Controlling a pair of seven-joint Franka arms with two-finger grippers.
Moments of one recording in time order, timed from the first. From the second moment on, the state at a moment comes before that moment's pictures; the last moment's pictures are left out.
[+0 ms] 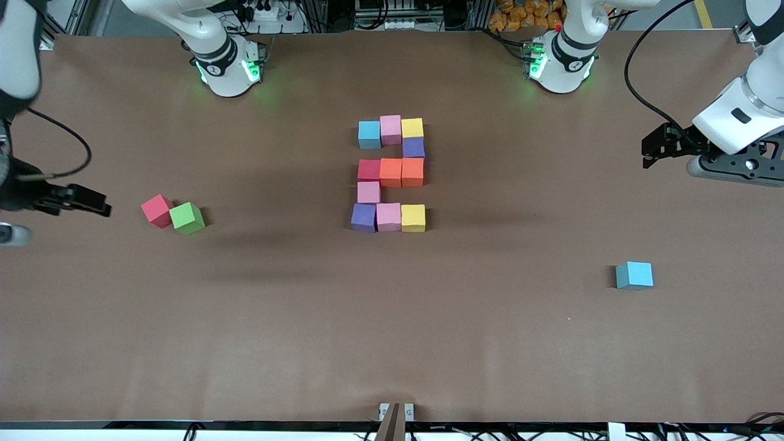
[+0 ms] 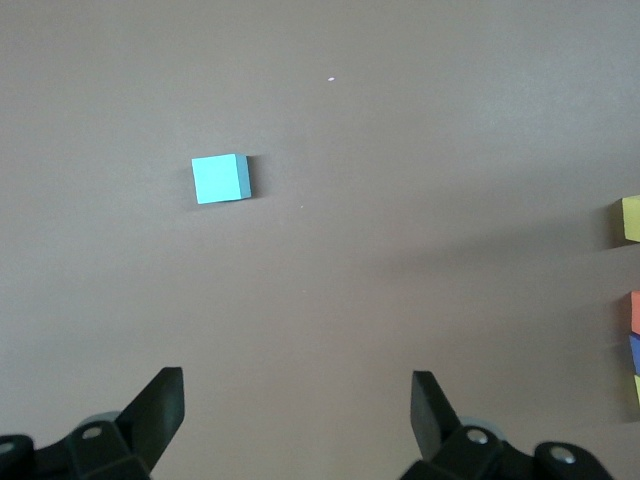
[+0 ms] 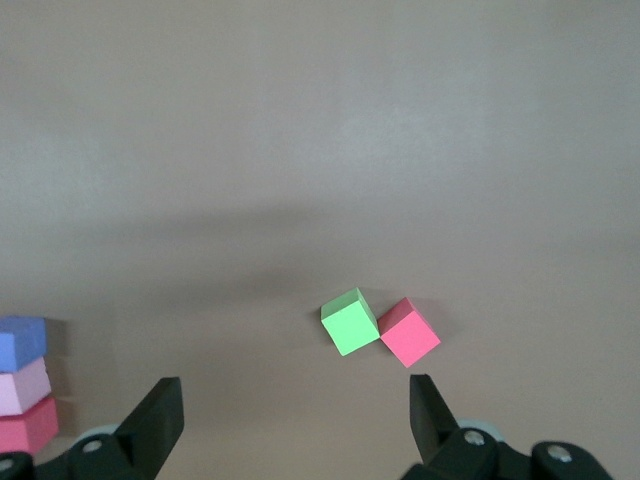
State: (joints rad) left arm -0.27 -0.03 0.16 -1.68 0.05 1.65 0.09; right arm 0.24 0.21 -0.32 -1.37 0.07 1.55 0.01
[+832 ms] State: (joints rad) left arm -0.14 -0.01 0.00 -1.67 0.05 1.65 0.09; right arm 0.13 0.16 -0.27 -1.35 0.08 1.52 0.04
